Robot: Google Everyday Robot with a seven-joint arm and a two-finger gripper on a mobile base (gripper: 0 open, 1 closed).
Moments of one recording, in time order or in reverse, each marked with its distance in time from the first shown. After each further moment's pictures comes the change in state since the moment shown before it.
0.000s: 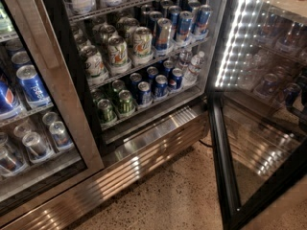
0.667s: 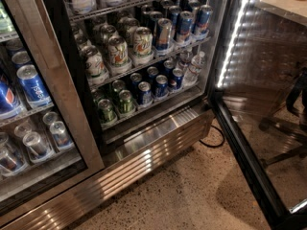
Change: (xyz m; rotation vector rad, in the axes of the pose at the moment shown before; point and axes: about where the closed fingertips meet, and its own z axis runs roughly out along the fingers) arm -0.041 0.014 0.042 -0.046 -0.078 -0.094
